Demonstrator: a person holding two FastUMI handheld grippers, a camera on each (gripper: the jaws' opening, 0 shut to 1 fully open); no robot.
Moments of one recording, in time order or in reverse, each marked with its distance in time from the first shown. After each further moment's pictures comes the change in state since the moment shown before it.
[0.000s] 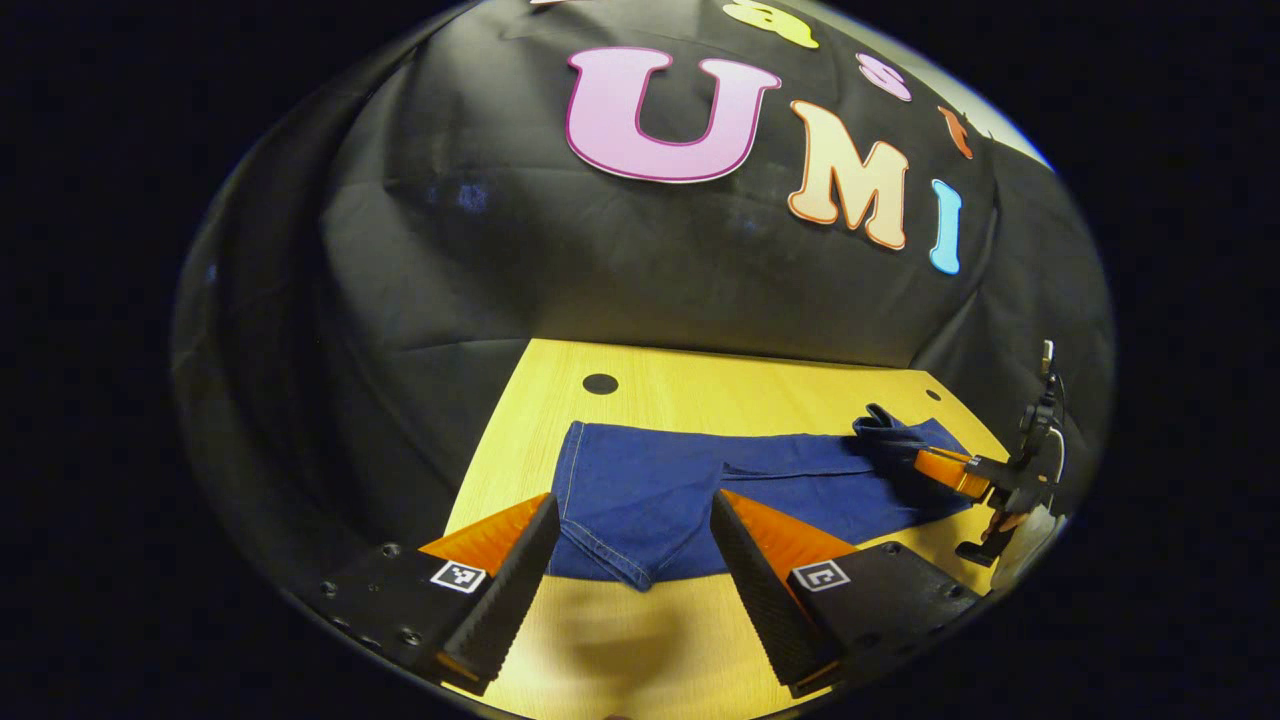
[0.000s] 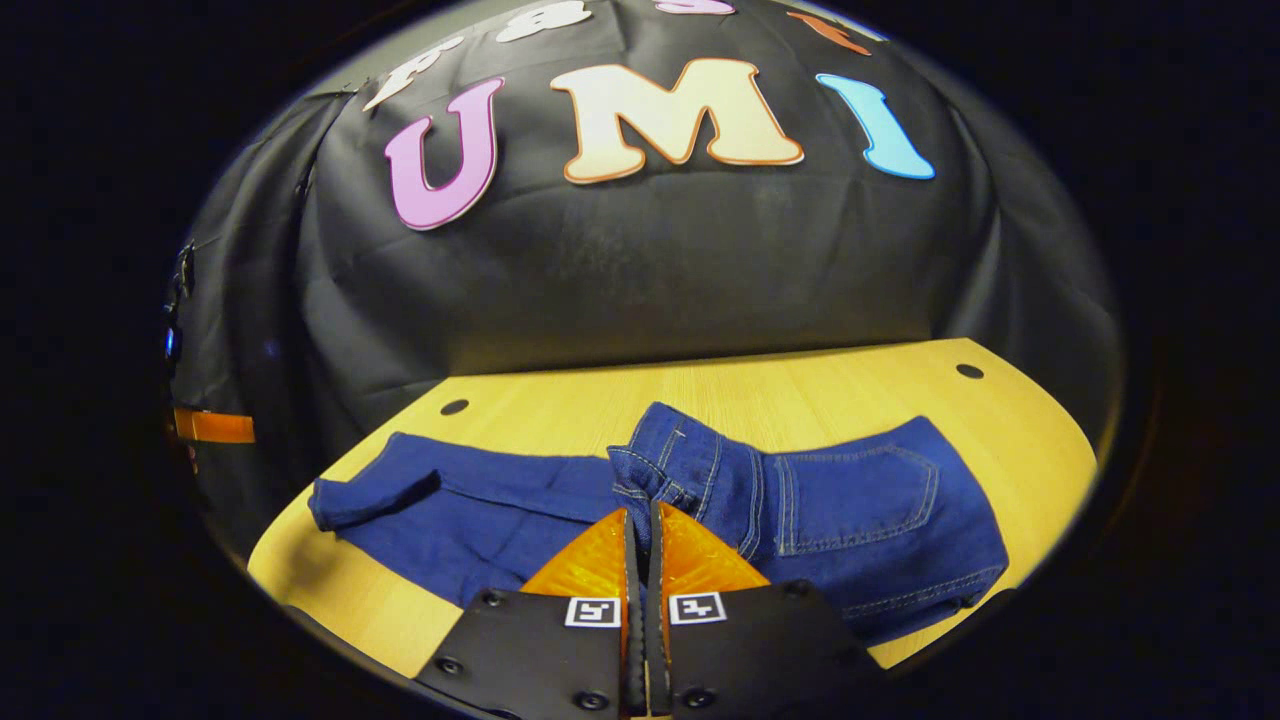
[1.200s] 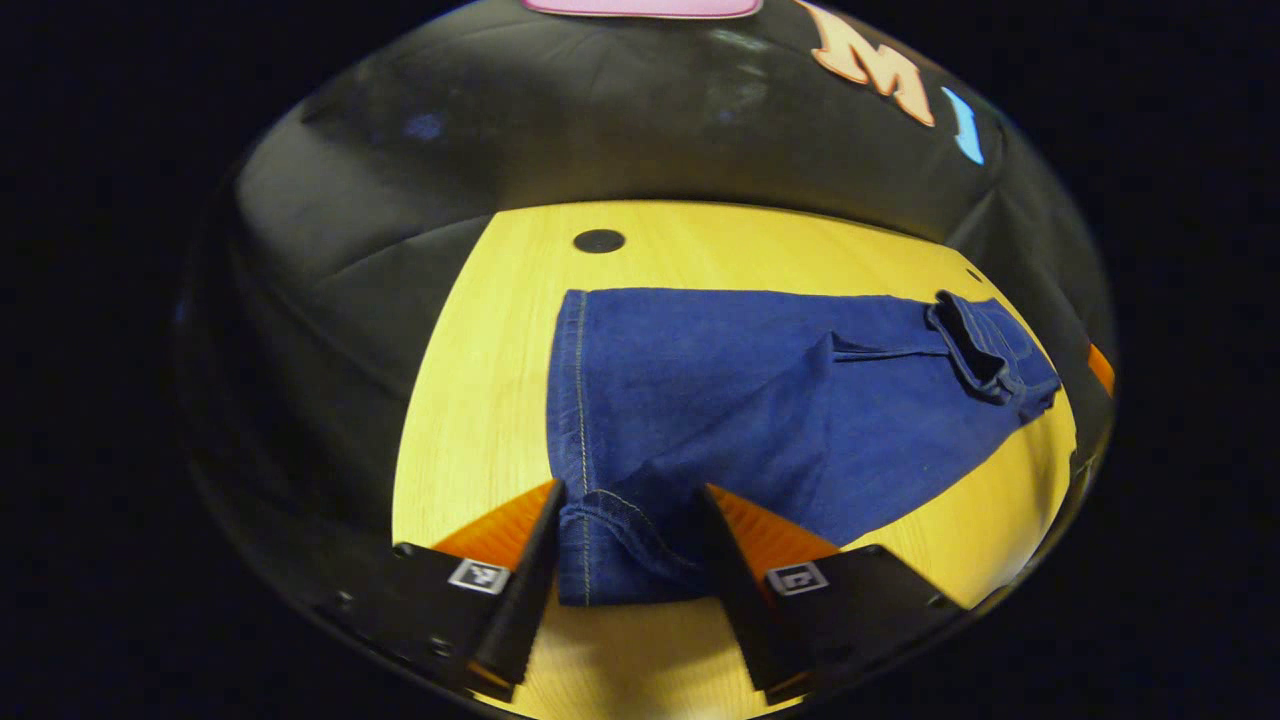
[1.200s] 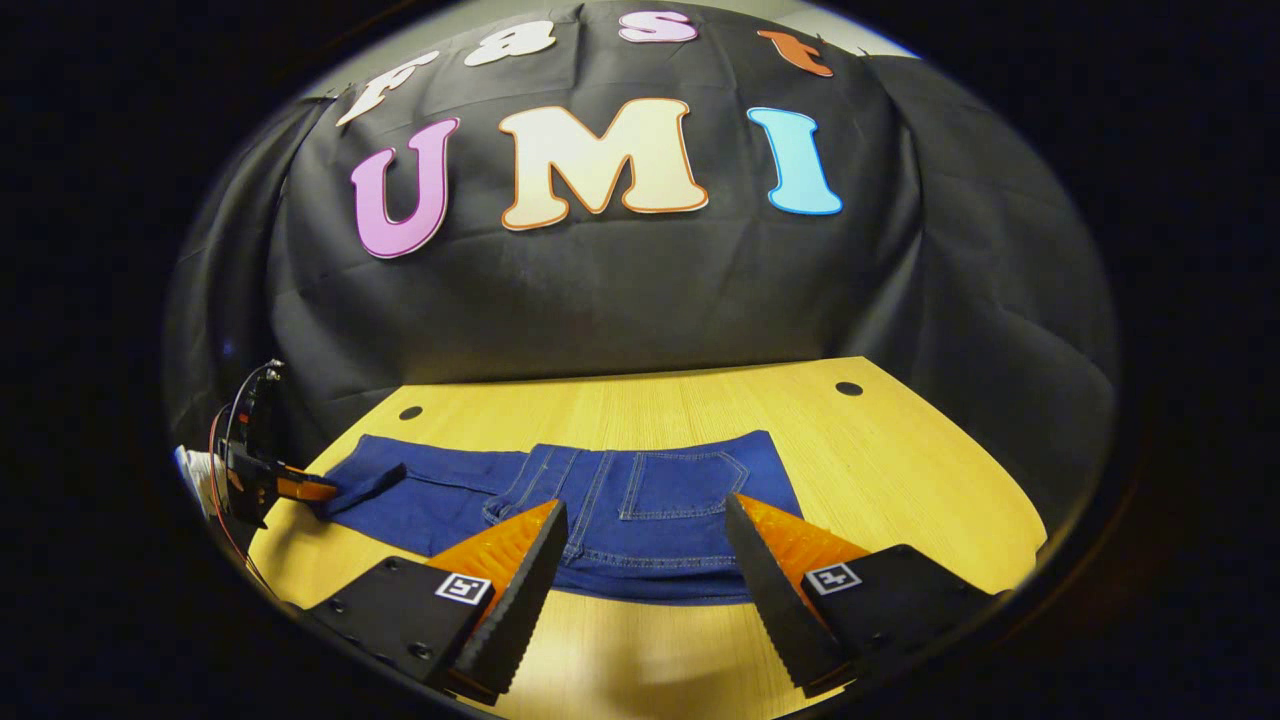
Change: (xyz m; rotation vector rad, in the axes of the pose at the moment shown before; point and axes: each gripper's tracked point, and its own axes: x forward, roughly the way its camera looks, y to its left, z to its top) left arm 0.106 0.030 -0.103 0.116 0.372 -0.071; right arm -0.121 -0.076 0.030 -0.011 -0.028 -0.179
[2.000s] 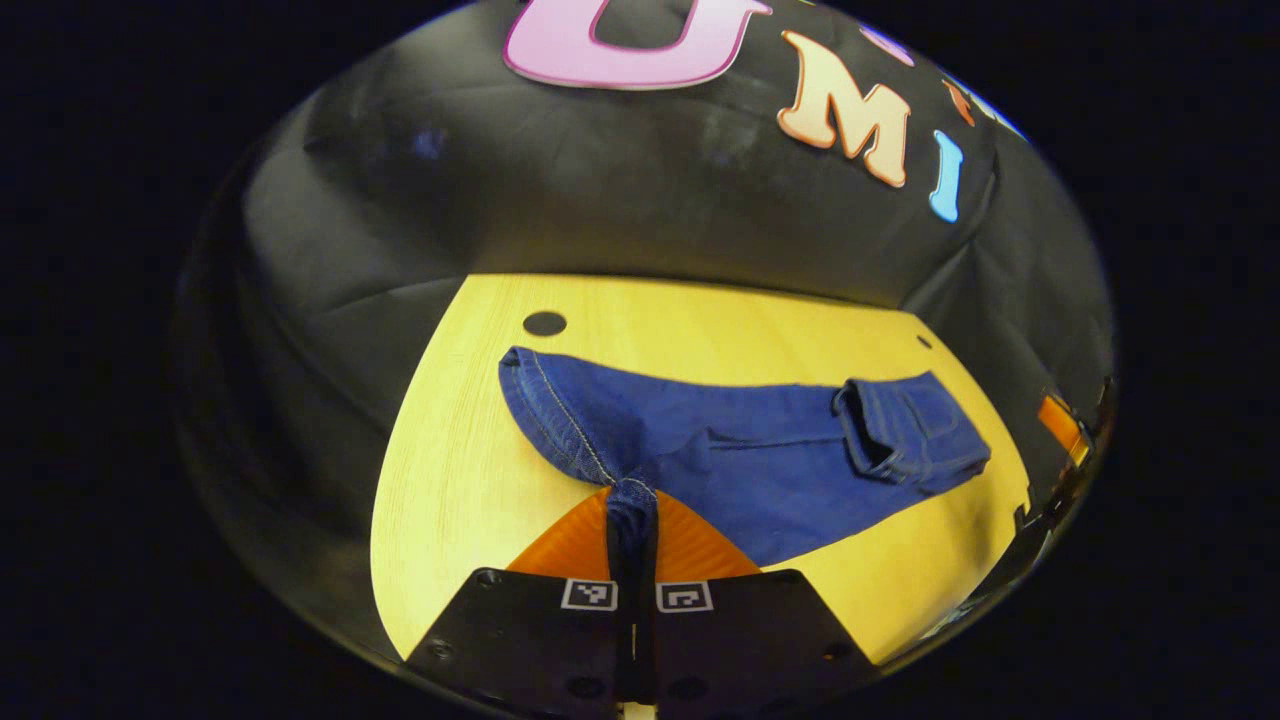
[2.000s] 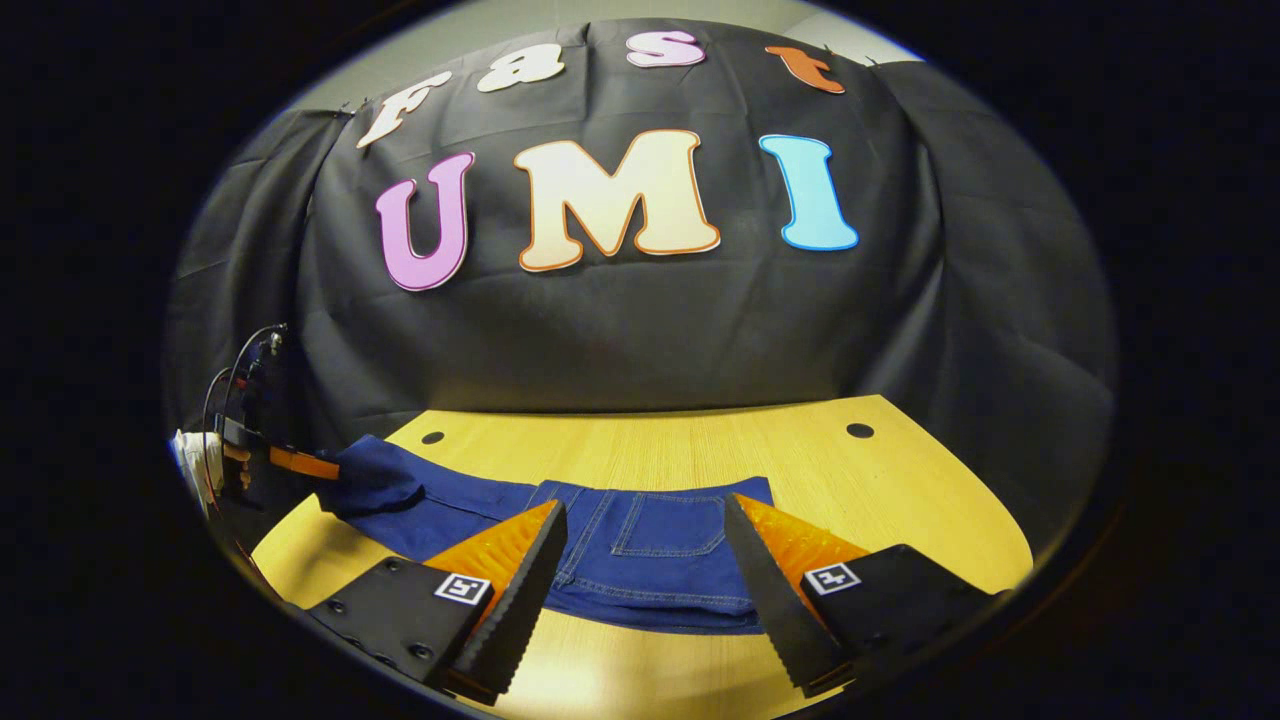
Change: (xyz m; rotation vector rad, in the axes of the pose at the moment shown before) left arm -0.076 -0.081 0.083 -0.080 -0.182 -0.048; right arm -0.011 -0.029 0.056 0.003 -0.100 0.118
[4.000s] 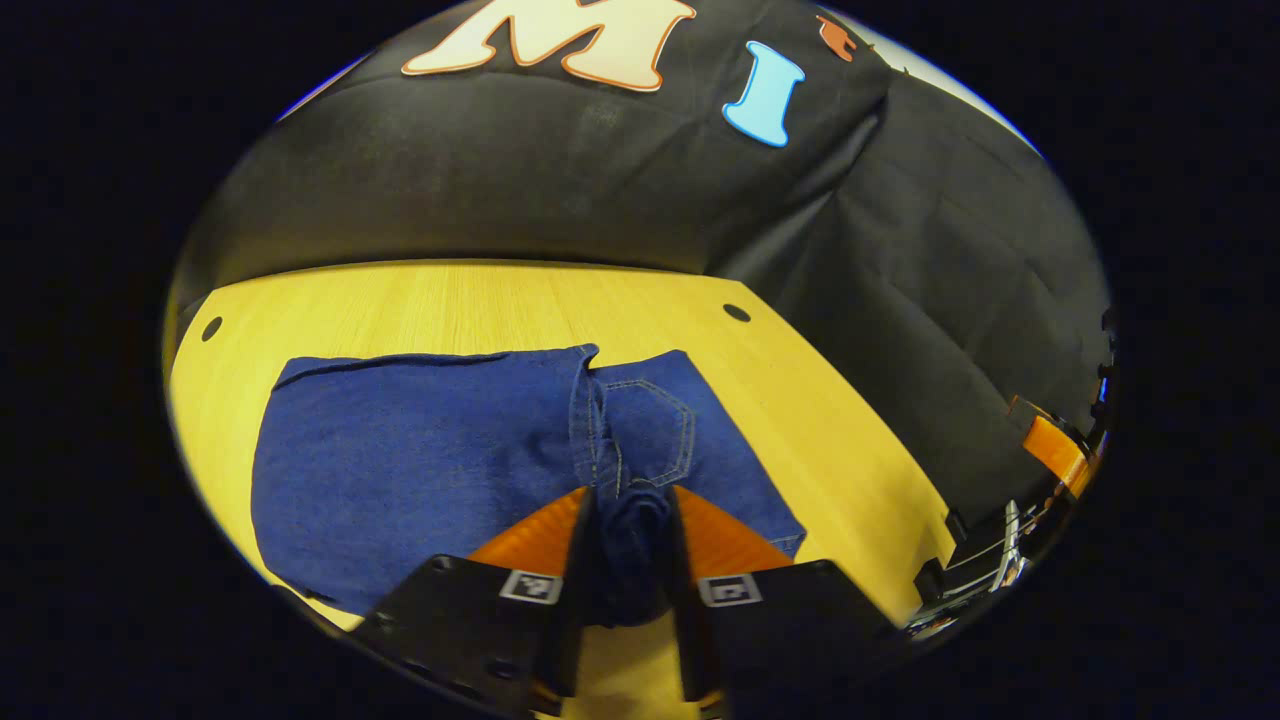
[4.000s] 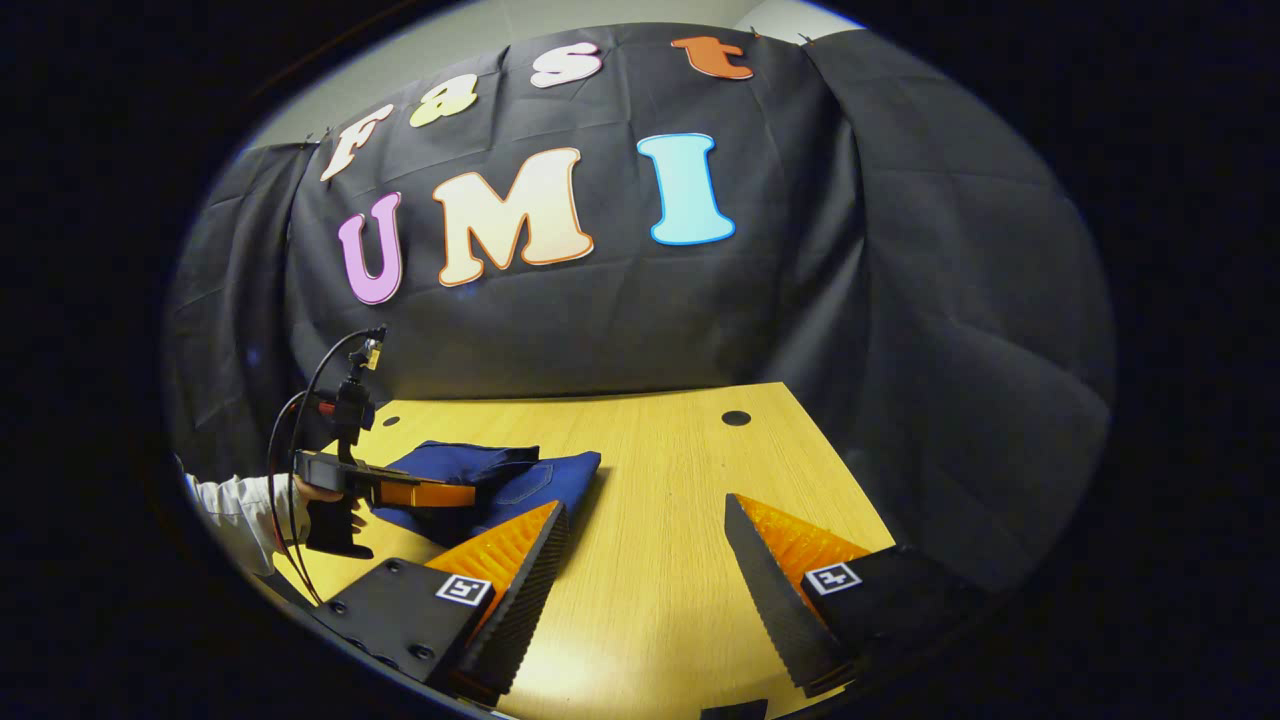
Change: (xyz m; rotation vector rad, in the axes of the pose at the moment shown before) left arm 0.125 -0.404 -0.042 0.055 0.013 -0.288; right arm -0.085 -0.214 0.006 0.020 0.035 -0.006
